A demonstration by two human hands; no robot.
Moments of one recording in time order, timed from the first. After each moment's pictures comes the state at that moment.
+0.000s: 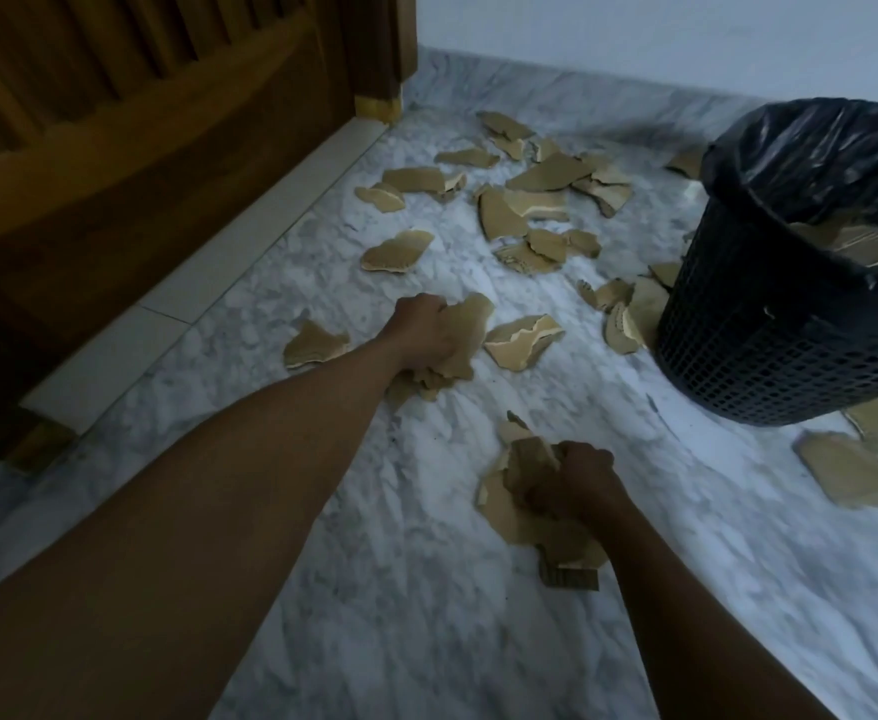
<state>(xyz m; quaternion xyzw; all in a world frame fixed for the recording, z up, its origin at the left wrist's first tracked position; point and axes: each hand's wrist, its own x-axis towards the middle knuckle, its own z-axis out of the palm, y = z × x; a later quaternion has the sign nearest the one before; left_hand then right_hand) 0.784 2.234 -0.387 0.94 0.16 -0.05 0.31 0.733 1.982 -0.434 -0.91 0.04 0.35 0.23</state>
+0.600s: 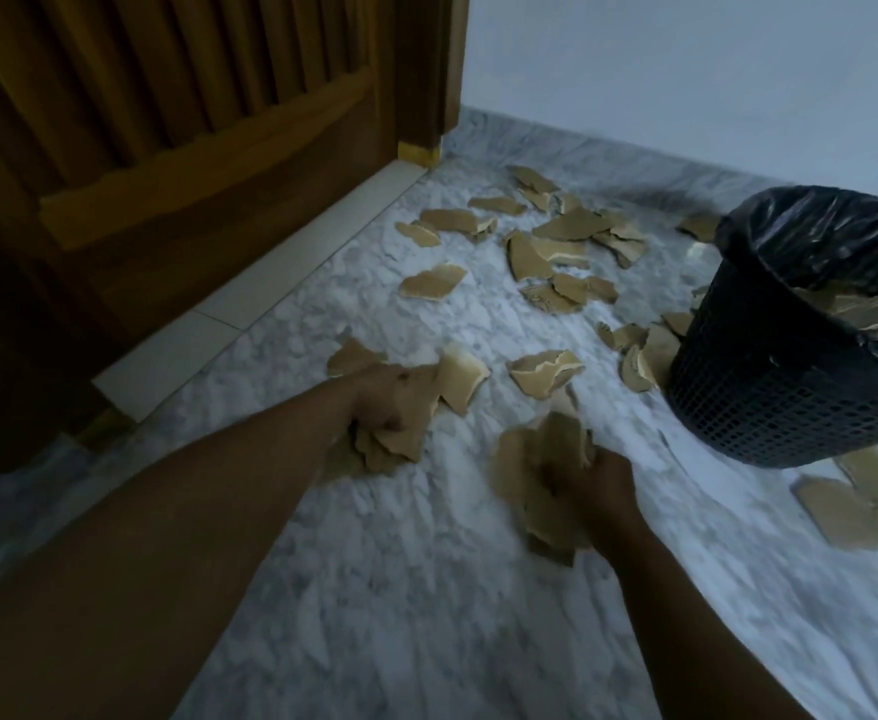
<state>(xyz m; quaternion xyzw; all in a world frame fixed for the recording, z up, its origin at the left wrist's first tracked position) 0.688 2.294 -0.373 0.93 0.17 -0.22 0.23 0.697 2.001 -0.386 -0.86 0.02 0.17 0.47</state>
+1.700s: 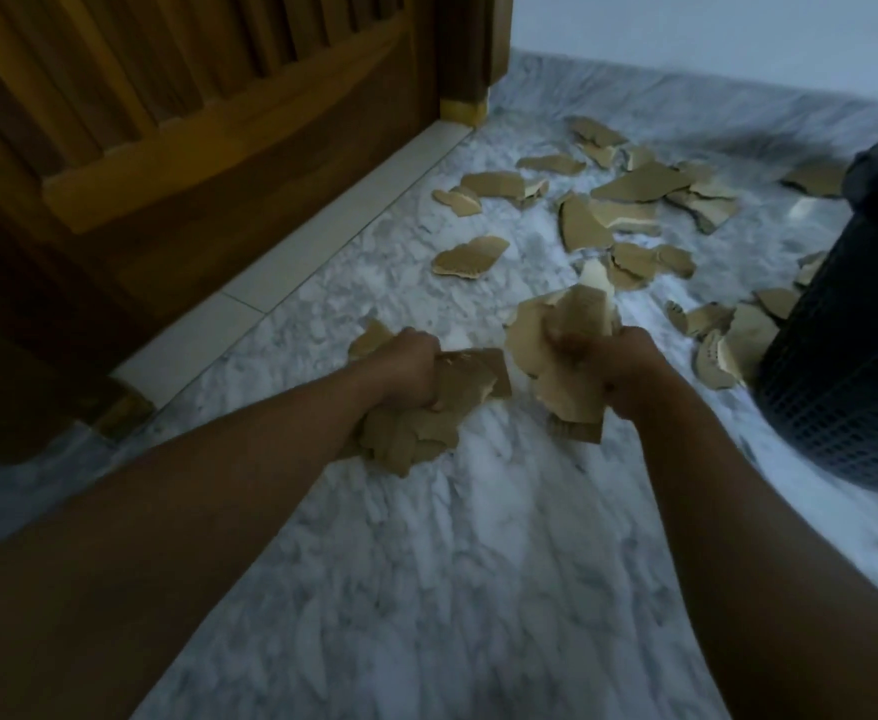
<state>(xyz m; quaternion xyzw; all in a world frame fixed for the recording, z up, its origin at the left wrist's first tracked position) 0.722 2.286 -0.381 0.95 0.20 -0.20 0.15 0.839 2.074 -0.386 -0.77 0.06 0.25 0.59</state>
